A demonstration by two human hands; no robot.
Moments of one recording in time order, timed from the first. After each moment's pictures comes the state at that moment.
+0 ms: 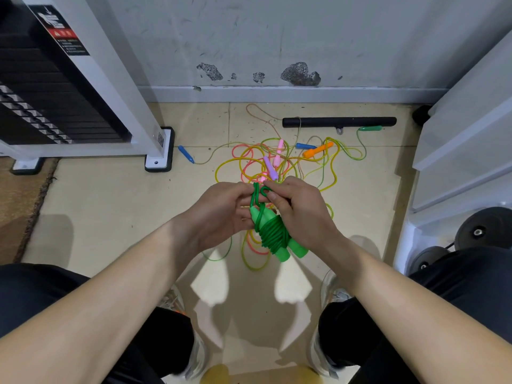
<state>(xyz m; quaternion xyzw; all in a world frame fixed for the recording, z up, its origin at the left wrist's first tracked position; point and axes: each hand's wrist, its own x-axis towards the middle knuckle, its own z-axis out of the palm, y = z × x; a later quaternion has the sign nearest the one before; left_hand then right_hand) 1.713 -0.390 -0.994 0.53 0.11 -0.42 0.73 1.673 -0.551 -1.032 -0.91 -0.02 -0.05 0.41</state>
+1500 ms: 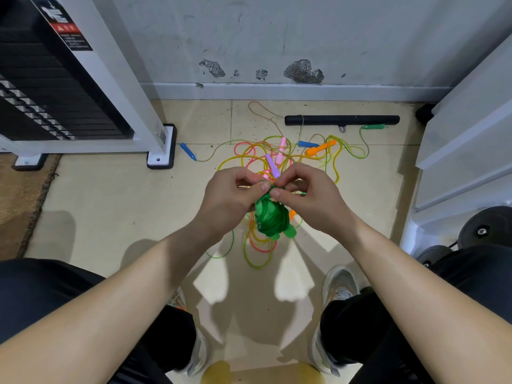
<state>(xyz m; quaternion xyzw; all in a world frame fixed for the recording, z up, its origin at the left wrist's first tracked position) 1.716 -0.389 -1.013 0.75 0.00 -0.20 0.63 1.683 -0.566 -1.016 -0.82 0.05 0.05 0.57</state>
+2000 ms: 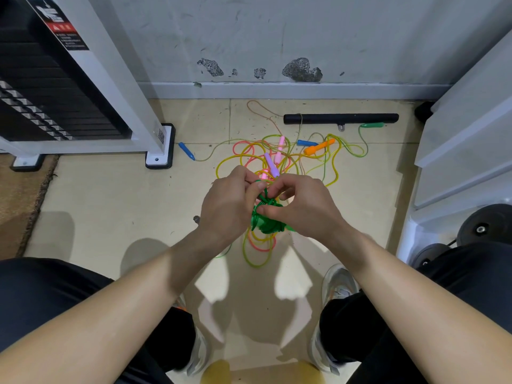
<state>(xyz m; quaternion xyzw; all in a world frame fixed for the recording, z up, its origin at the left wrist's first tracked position) 1.710 -0.395 -1.022 0.89 -0.07 -0.08 0.44 1.678 -0.554 -1.018 -0.89 0.07 0.06 0.44</state>
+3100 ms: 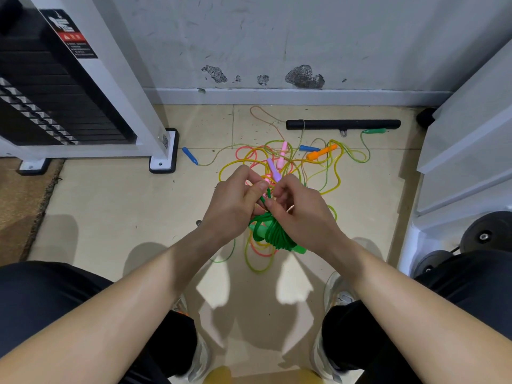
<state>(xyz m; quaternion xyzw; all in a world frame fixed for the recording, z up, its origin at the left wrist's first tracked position) 1.717 -0.390 -1.017 0.81 -0.05 -0.17 0.57 1.674 -0.549 -1.033 -0.89 0.00 -0.01 0.46</state>
